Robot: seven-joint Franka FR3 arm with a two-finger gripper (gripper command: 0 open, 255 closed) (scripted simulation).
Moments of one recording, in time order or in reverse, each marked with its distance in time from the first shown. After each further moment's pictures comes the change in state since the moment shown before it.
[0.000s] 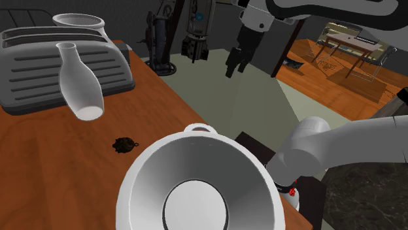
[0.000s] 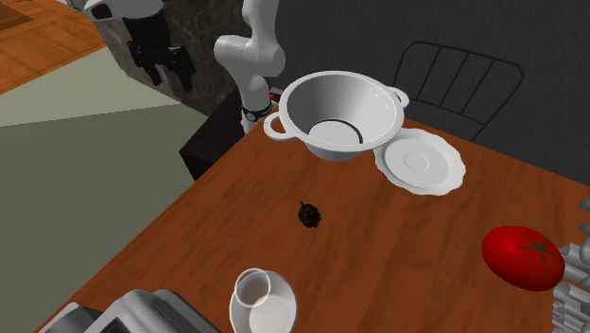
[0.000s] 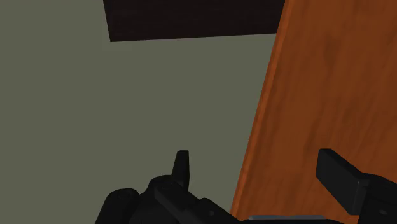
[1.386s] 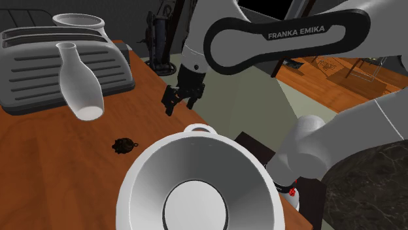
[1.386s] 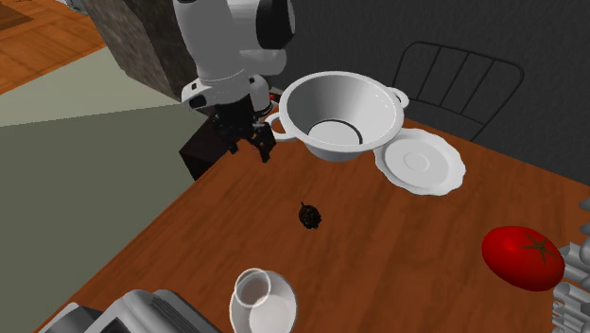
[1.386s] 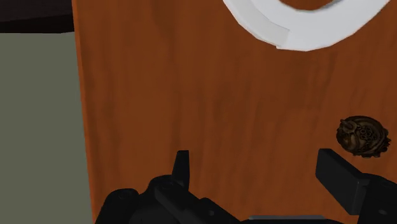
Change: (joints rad) arm 0.147 0.262 0.326 -0.084 0.273 0.434 0.377
